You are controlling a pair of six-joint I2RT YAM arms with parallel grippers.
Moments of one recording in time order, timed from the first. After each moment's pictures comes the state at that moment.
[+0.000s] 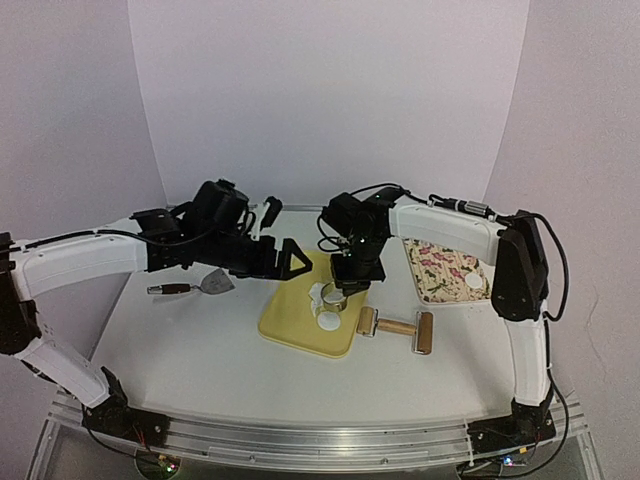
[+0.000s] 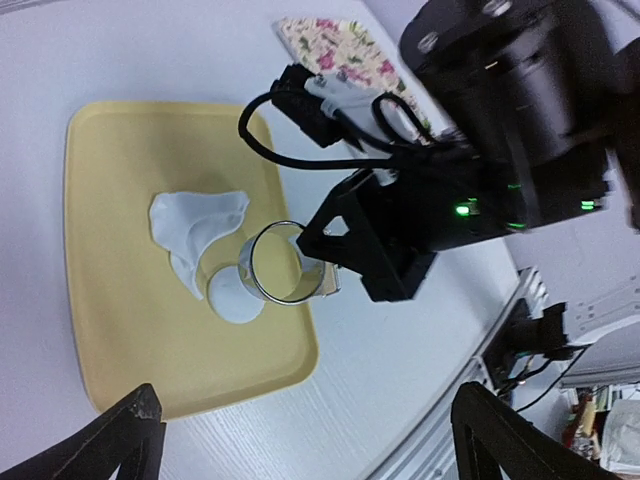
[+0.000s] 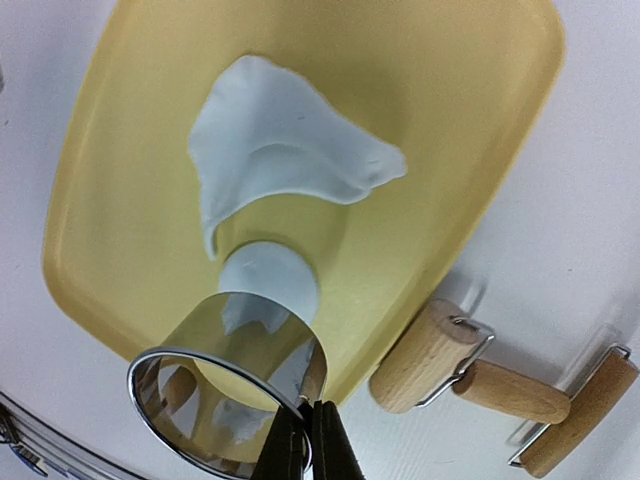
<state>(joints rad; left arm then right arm) -0.87 1.43 1.18 -0.39 0.18 -0.58 0.81 2.15 1.91 -1.11 0.00 0.61</state>
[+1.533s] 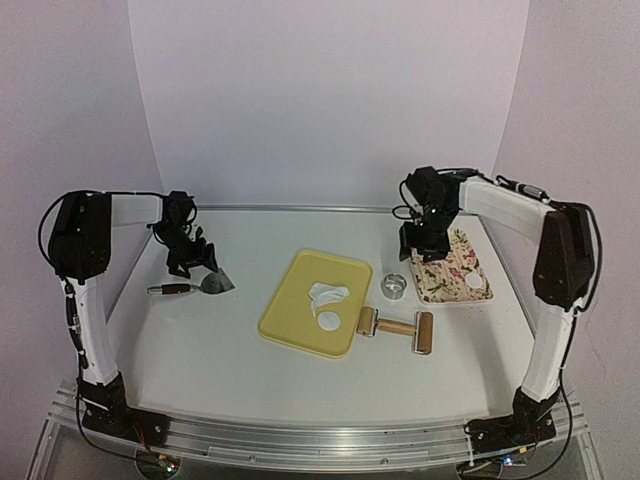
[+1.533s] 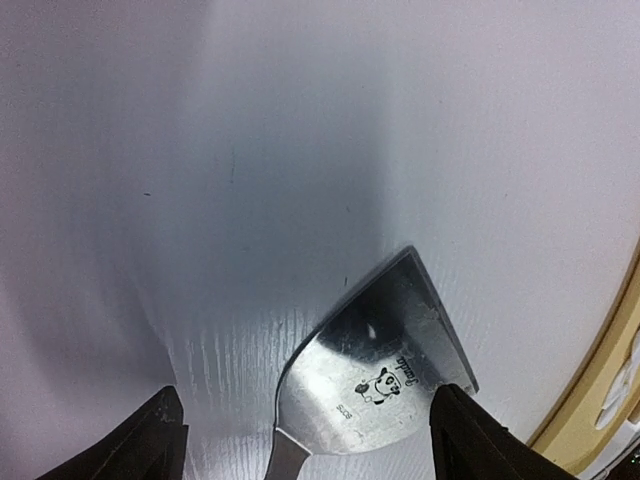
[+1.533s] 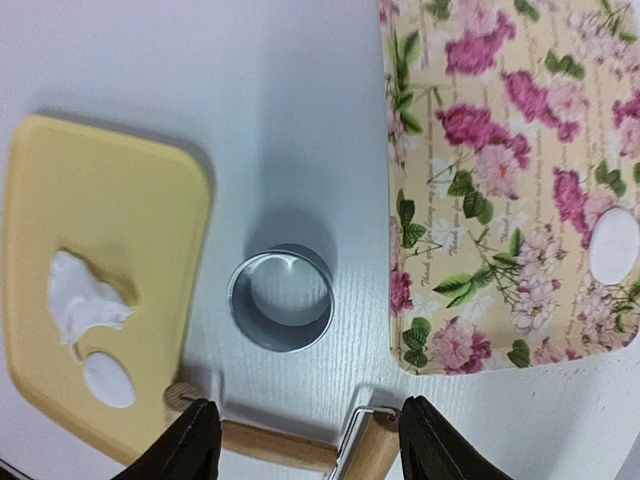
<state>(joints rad) -0.15 2.05 1.50 -0.75 0.23 -0.26 0.44 1.98 1.71 -1.03 0.03 0.43</state>
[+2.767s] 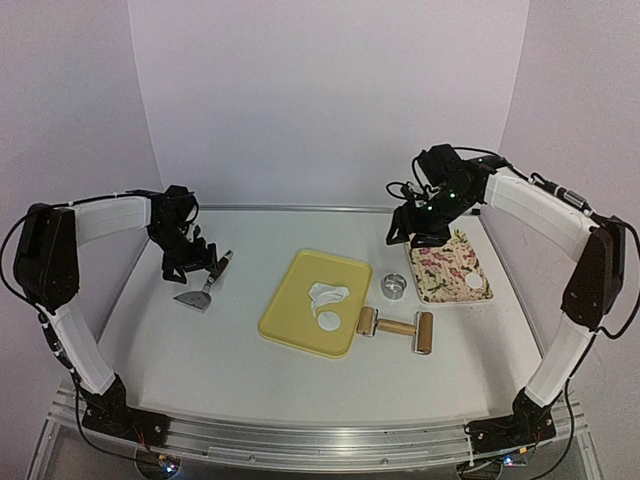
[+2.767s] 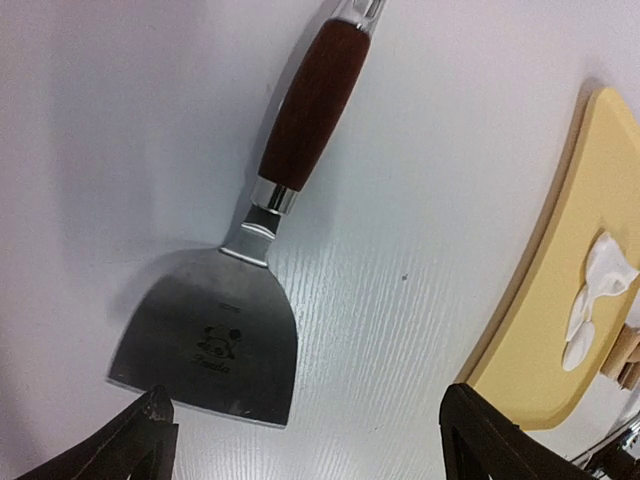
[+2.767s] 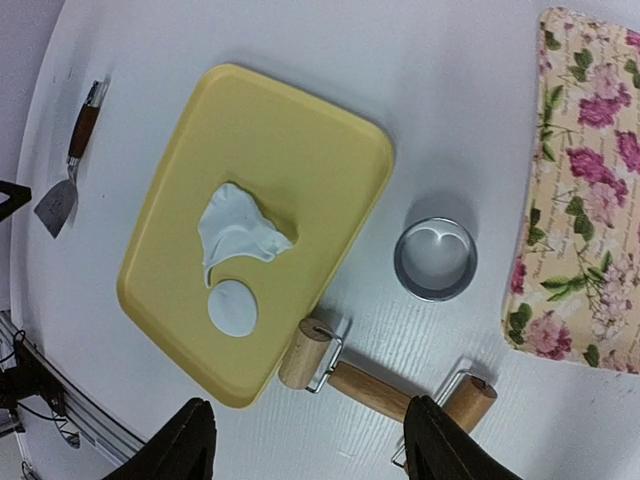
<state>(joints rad) -0.28 1.73 1.30 -0.84 0.16 -0.43 0.50 1.76 1.67 -0.99 -0.20 0.36</state>
